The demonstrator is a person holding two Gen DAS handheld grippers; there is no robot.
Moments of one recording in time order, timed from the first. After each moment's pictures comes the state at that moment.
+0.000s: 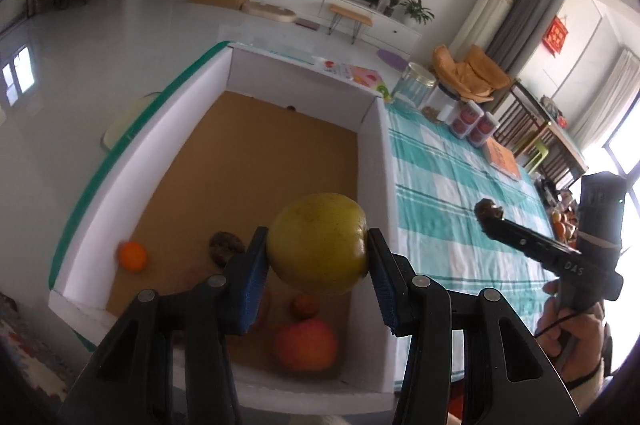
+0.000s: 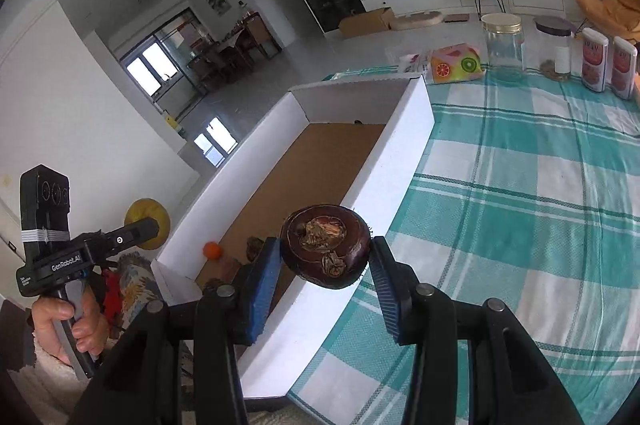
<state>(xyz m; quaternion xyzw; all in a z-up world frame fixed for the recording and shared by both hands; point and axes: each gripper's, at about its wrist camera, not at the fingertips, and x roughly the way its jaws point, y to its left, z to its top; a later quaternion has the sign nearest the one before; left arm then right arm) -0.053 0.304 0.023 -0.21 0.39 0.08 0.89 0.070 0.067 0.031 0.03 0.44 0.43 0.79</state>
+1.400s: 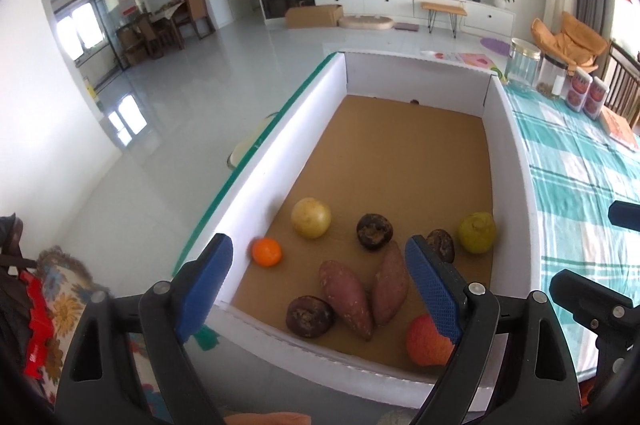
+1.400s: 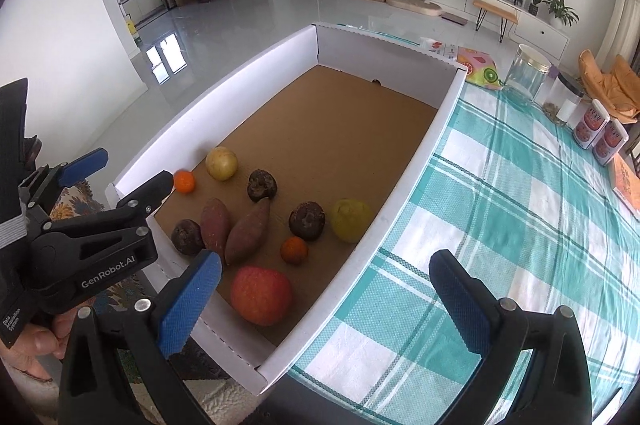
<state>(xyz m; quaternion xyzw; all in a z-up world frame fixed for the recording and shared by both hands) -0.082 0.294 0.010 -0.06 0.40 0.29 0.87 -0.008 0.170 0.036 -0.17 0.46 0.36 0.80</state>
